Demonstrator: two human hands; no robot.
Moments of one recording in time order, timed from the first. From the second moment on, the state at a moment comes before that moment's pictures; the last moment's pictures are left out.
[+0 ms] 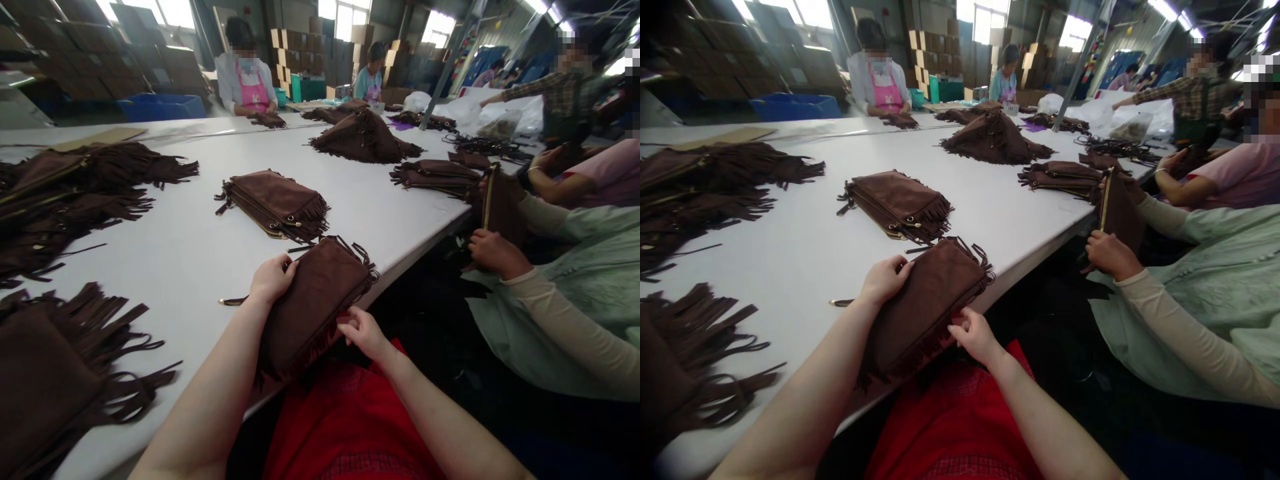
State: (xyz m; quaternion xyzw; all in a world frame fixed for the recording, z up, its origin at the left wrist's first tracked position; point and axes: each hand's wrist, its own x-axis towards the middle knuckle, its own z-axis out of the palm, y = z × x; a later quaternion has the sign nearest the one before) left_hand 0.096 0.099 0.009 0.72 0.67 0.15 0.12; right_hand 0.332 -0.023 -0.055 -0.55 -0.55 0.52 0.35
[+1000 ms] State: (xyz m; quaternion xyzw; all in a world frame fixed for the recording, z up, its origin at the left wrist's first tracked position) left_hand 0.097 0.101 0.009 0.71 0.68 0.13 0.12; right_hand 0.344 -0.038 -0.071 -0.59 -0.56 0.44 0.38
